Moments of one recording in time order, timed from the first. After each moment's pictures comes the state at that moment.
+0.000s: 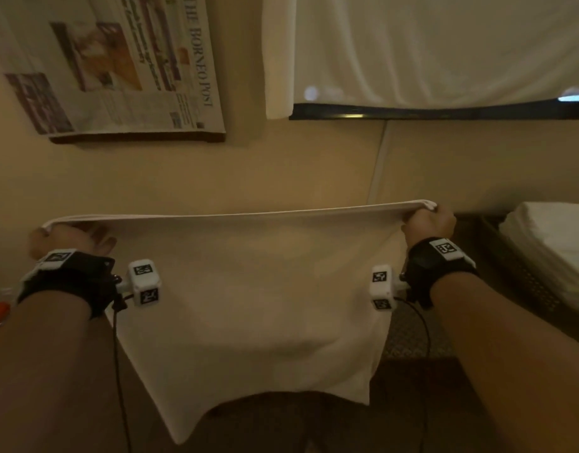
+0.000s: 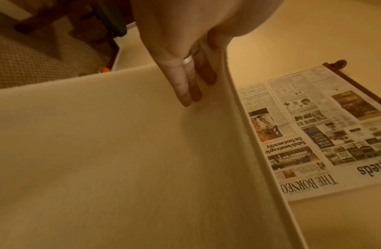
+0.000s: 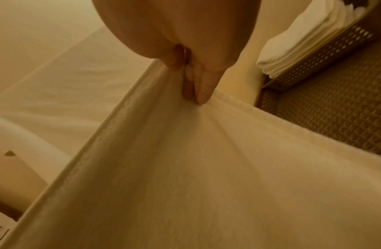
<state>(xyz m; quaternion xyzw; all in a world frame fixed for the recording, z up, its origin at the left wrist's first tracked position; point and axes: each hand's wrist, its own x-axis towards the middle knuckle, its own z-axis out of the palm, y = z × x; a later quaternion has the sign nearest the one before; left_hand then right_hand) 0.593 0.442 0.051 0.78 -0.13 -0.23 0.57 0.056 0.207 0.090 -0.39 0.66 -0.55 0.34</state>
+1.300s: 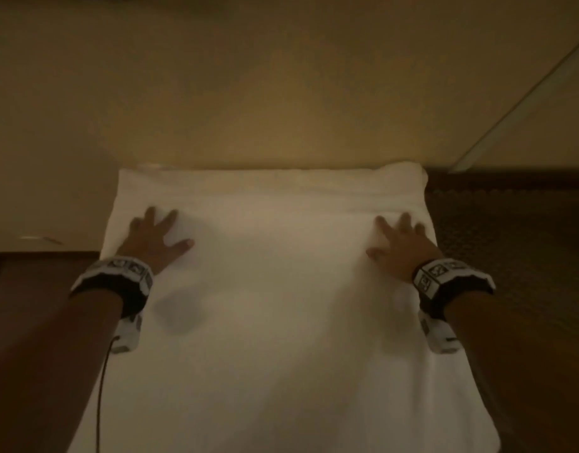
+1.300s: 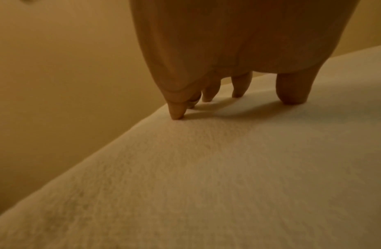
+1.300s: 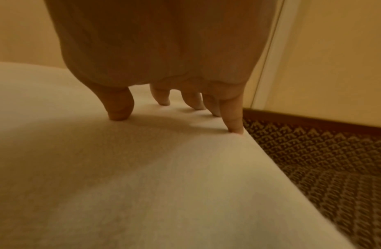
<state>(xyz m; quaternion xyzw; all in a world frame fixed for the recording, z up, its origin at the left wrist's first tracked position) 0.653 0.125 -0.180 0.86 -0.41 -0.30 -0.03 0.223 -0.066 -0.170 -0.75 0.57 0.24 0.21</state>
